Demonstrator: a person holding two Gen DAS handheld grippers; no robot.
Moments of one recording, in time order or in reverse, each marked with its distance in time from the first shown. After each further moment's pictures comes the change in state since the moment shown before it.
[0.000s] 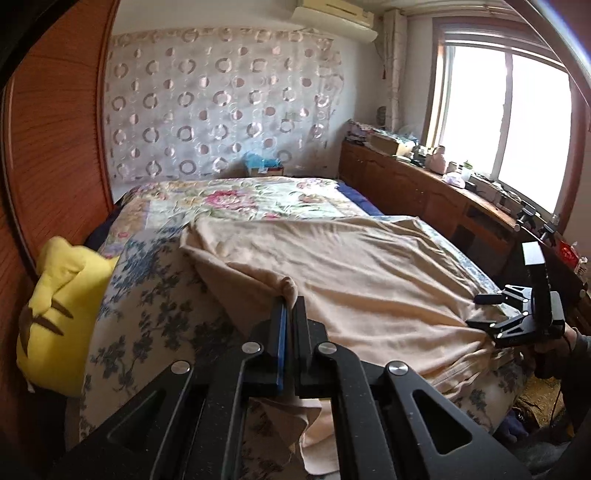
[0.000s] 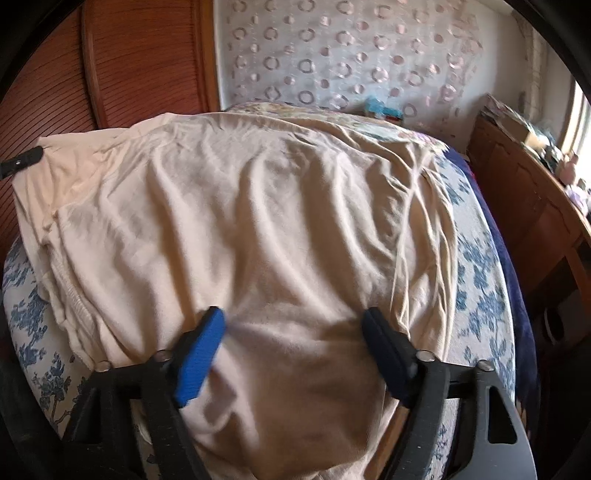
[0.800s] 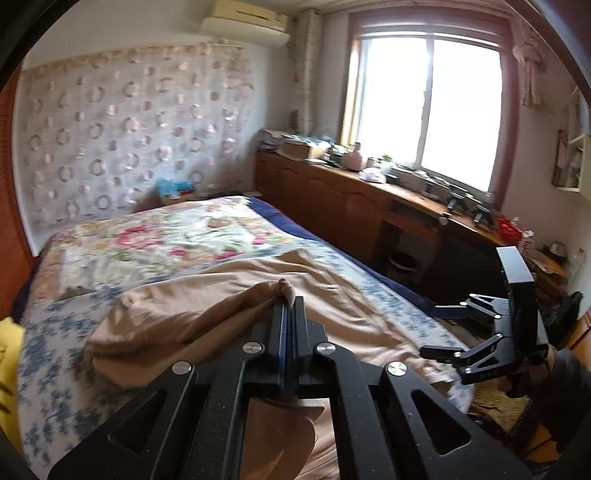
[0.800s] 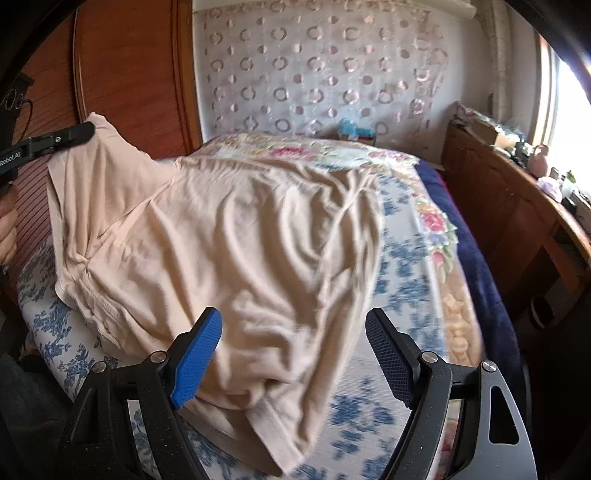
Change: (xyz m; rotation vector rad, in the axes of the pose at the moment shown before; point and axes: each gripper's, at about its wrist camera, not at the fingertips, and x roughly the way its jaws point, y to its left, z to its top) left arm 0.034 -0.135 0.067 0.163 -0.022 -0.287; right arm -0.085 -0.033 -0.027 0.058 -0.121 -0.048
